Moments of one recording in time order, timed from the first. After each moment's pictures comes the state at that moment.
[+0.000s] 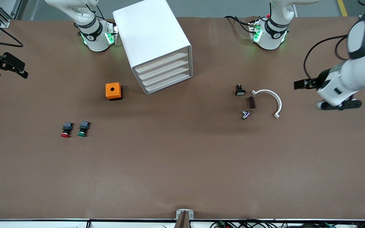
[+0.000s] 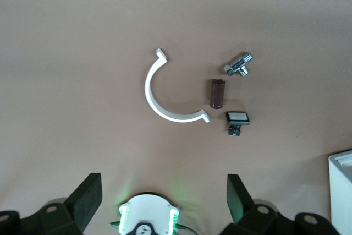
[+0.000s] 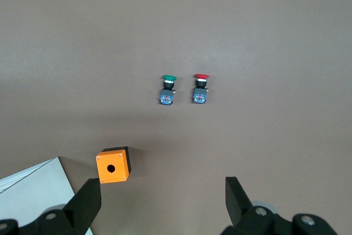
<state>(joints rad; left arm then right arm) -0.06 0.15 -0.06 -1.68 -0.05 1.48 -0.21 -0.04 -0.15 -0.03 -1.74 0.01 1.61 -0.08</state>
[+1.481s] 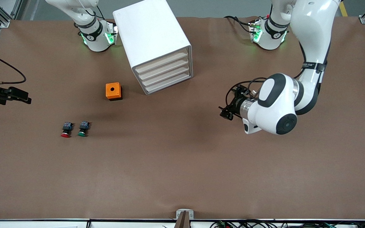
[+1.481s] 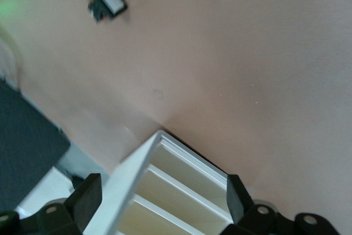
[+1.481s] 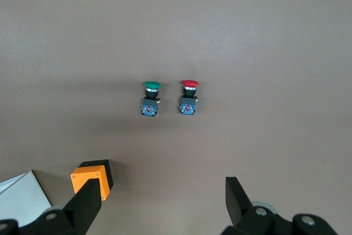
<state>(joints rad) -0.32 0.57 -0.08 -1.46 -0.53 1.55 -1.43 -0.09 0.10 -0.04 -1.63 0.00 1.65 -0.14</state>
